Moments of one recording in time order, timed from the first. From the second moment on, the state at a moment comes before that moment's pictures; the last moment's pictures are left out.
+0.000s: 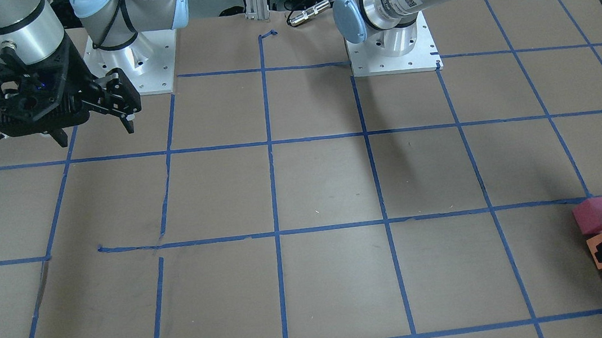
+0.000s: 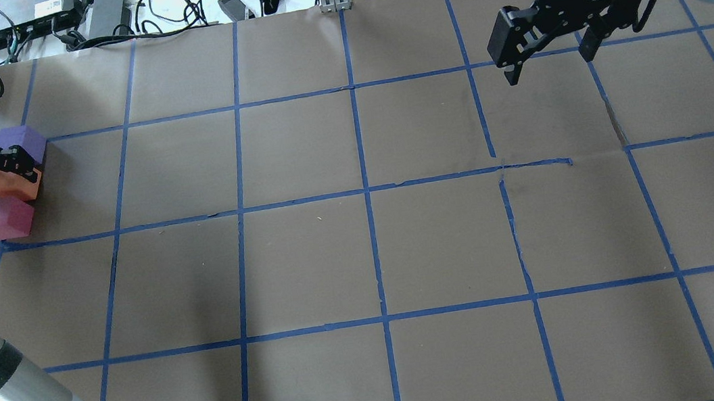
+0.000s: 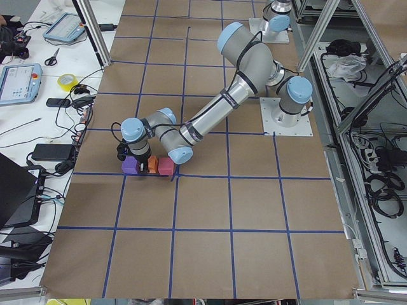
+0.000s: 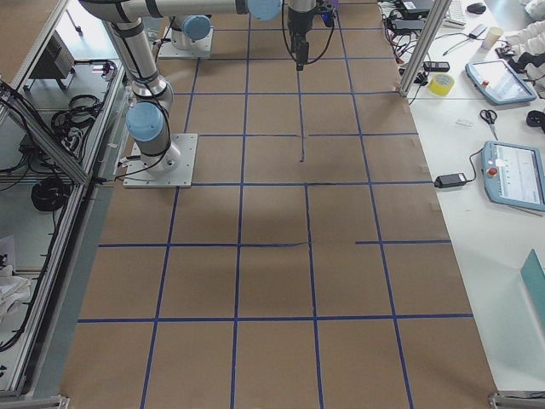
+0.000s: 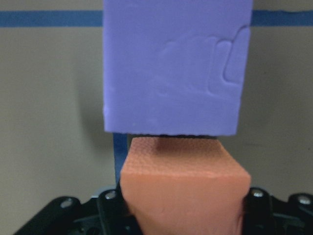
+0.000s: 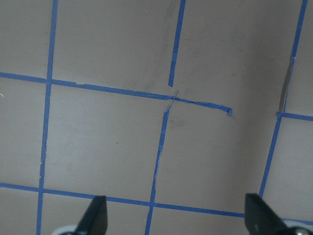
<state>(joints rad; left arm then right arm) -0.97 -2.34 -1.28 -1.07 1.57 0.59 1.59 -1.53 1.50 -1.53 -1.59 -0.14</state>
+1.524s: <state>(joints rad) -0.97 -2.33 -1.34 -0.98 1.56 0.63 1.58 -1.54 1.50 -1.53 -1.59 -0.14</state>
